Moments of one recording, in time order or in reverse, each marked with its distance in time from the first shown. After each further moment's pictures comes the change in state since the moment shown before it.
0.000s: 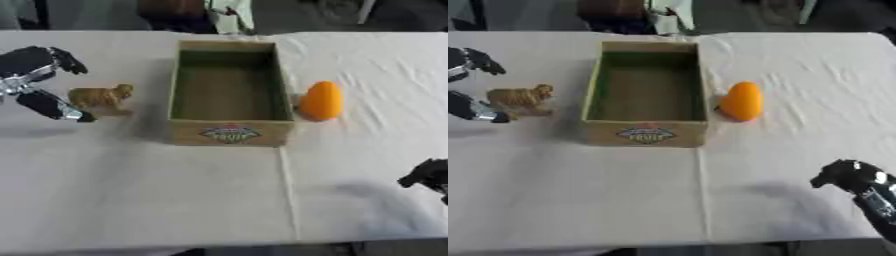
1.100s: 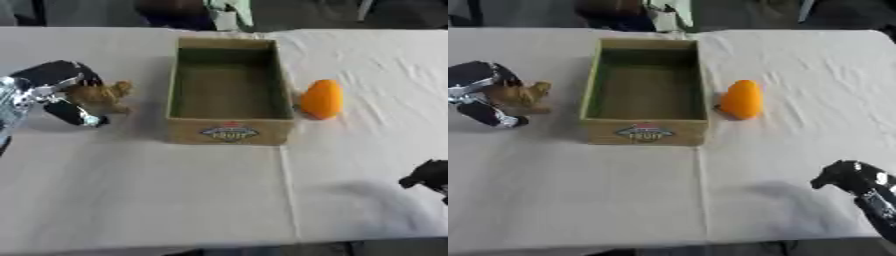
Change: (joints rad) left arm -0.063 -0.087 -0.030 0.128 -0.071 0.007 0.022; right arm -0.001 0.001 0.006 0.000 0.003 -0.003 0.003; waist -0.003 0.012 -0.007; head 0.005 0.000
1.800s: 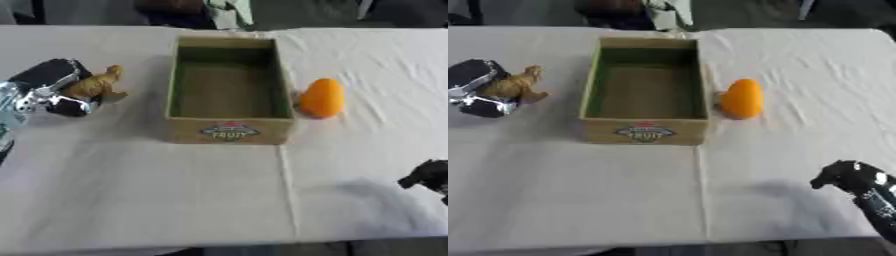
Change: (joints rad) left arm 0.002 -0.008 0.004 0.008 0.053 0.039 0.095; right arm 0.000 0.001 0.000 0.000 0.002 0.000 0.000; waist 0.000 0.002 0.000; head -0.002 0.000
